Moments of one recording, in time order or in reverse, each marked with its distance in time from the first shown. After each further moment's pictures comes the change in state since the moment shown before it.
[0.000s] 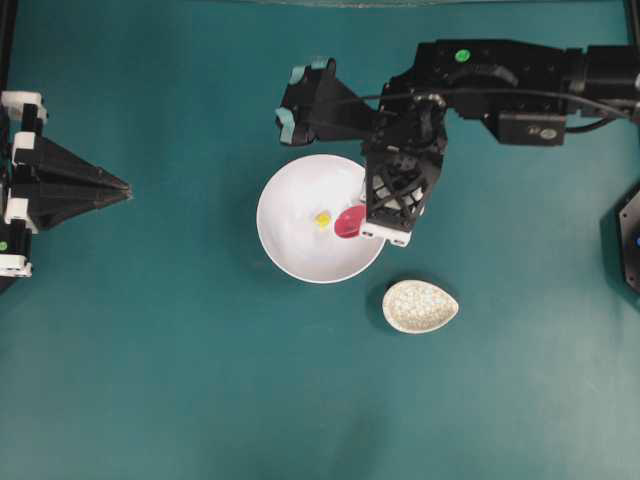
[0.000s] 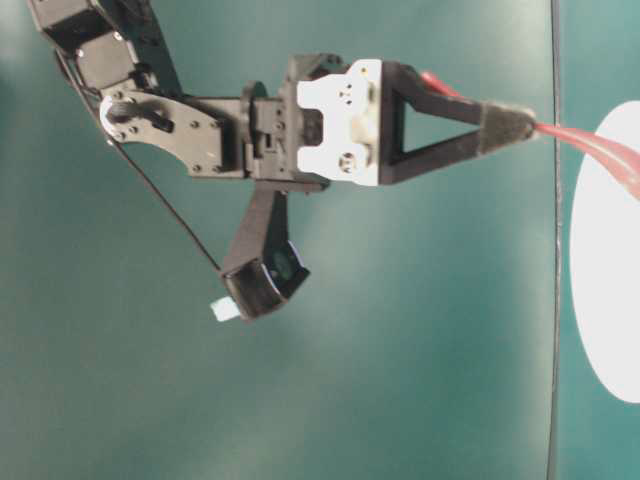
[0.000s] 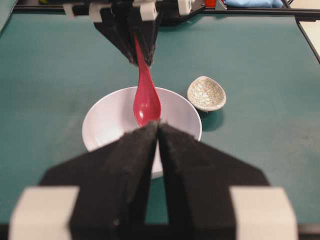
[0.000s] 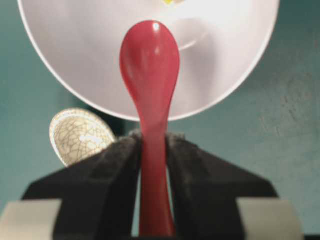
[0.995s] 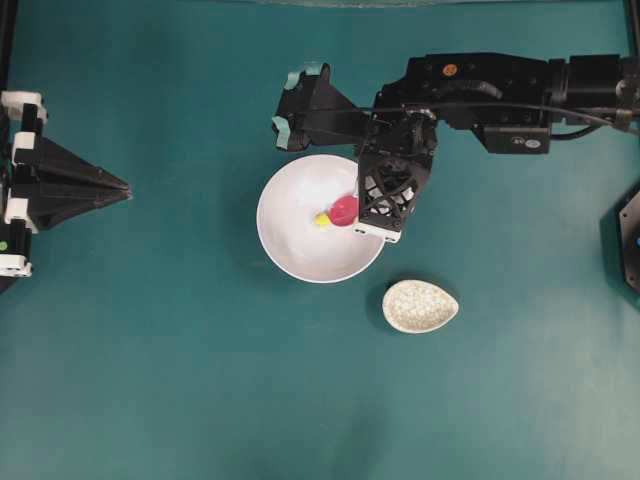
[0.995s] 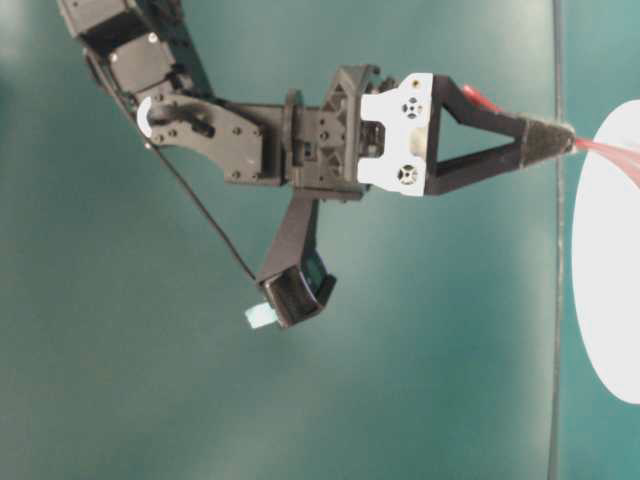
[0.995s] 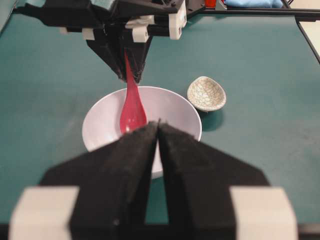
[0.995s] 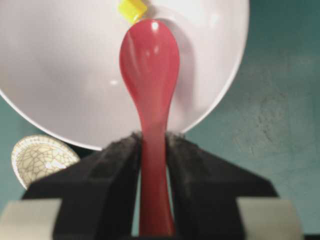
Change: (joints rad) left arm 0.000 0.000 0.000 0.002 0.000 0.000; right arm 0.002 0.028 0.035 -0.044 -0.106 0.002
